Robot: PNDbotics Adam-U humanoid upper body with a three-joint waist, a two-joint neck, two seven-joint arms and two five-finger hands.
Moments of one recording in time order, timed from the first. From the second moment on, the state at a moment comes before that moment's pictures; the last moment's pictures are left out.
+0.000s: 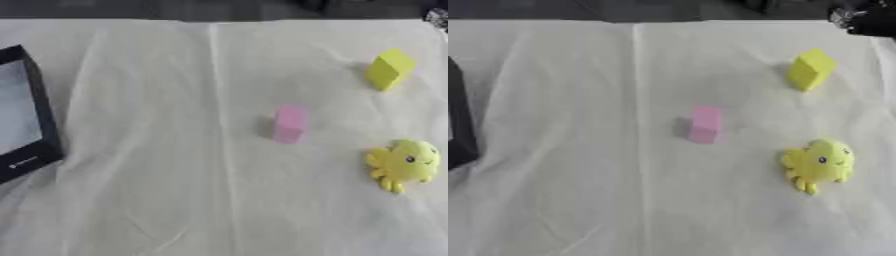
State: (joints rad) left arm -0.30 0.36 0.08 -1.89 0.17 0.08 0.27; right arm -0.70 -0.98 0.06 -1.43 0.18 0.32 0.35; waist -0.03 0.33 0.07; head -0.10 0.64
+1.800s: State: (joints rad) left arm -0.31 0.39 0.06 -1.90 0.17 0.09 0.26; right arm -0.89 -0.87 0.06 -1.04 0.47 0.18 0.60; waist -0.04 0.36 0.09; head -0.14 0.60
